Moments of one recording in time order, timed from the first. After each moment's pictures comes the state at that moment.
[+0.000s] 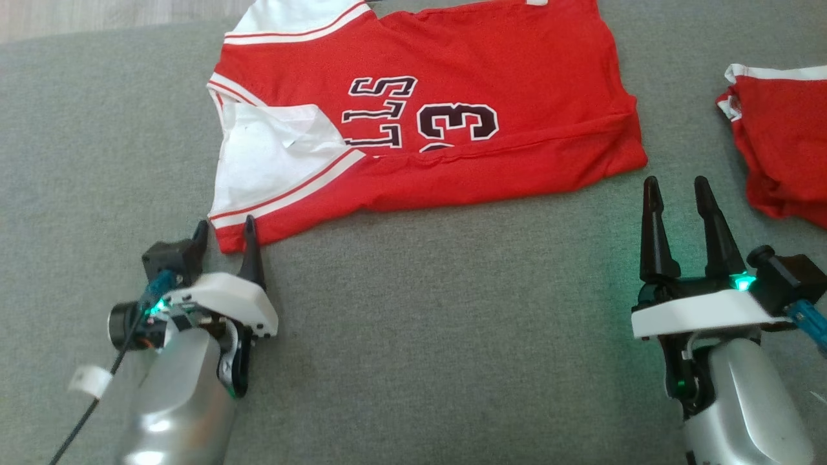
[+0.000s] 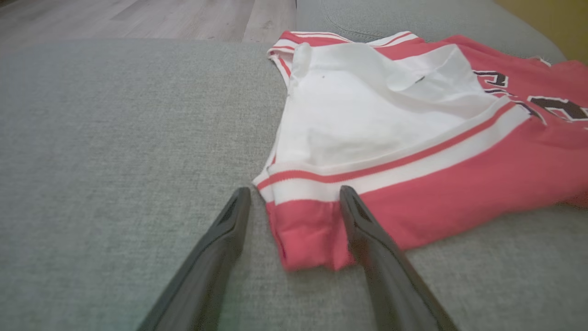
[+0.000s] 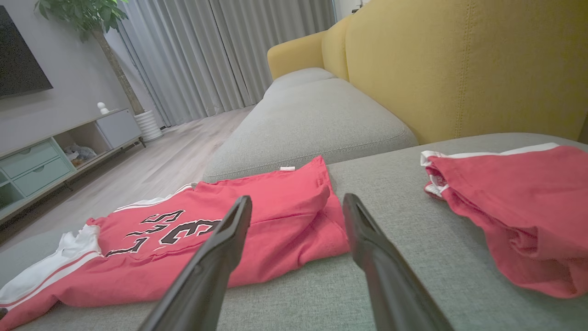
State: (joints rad) left arm -0.53 0.09 -0.22 0.88 -0.35 0.04 -0.15; right arm -0.21 -0.05 0.03 0.27 0.27 0.13 -0.26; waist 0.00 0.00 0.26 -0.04
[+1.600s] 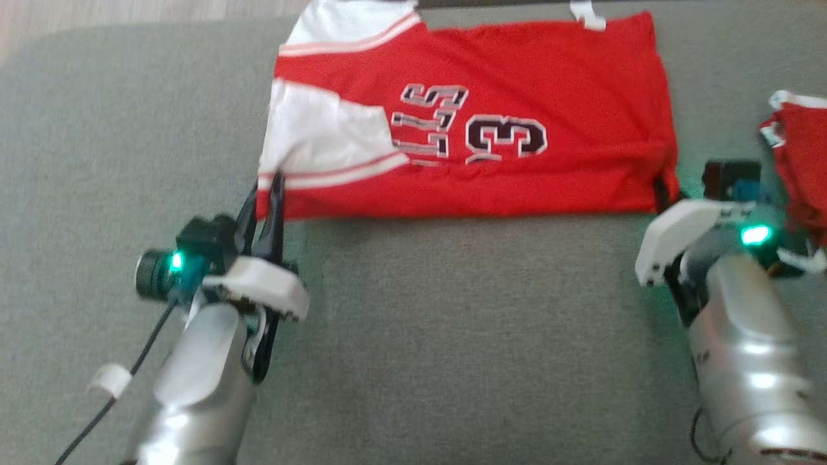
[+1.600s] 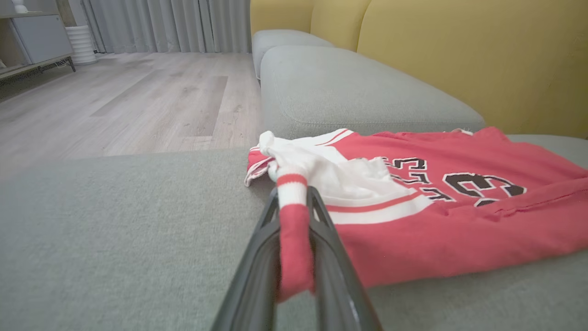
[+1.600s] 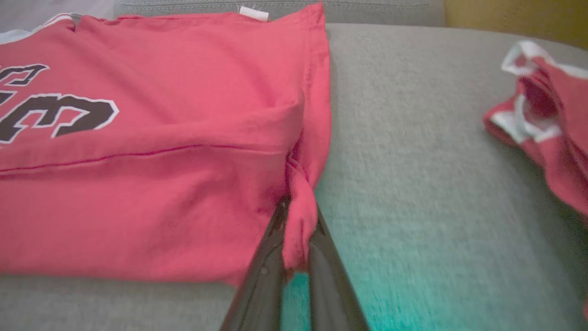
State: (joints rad) left arm -0.55 0.09 -0.32 0.71 -0.28 -0.03 -0.25; right arm -0.68 -0.06 -0.24 0.98 -0.20 0.13 0.03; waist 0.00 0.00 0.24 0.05
